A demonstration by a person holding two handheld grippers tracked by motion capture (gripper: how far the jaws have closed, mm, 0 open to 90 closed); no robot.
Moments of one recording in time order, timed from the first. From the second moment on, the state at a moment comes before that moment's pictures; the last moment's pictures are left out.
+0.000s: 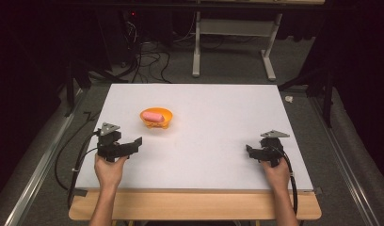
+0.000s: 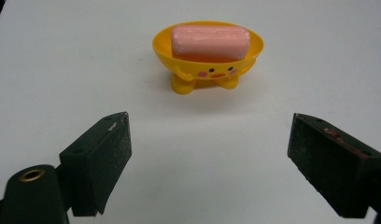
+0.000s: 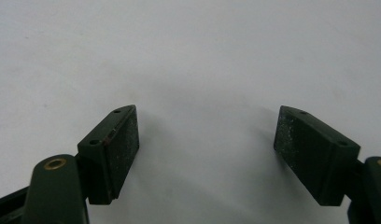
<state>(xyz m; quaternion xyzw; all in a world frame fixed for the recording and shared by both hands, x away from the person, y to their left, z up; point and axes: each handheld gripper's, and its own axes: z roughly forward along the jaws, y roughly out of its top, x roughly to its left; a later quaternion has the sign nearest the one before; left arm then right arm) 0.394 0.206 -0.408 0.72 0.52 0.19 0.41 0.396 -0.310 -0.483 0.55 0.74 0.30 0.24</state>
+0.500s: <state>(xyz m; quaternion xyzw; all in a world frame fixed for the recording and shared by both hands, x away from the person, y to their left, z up) 0.399 0.207 -0.429 0.73 0.54 0.18 0.39 0.396 -0.310 -0.483 0.55 0.74 0.30 0.24</state>
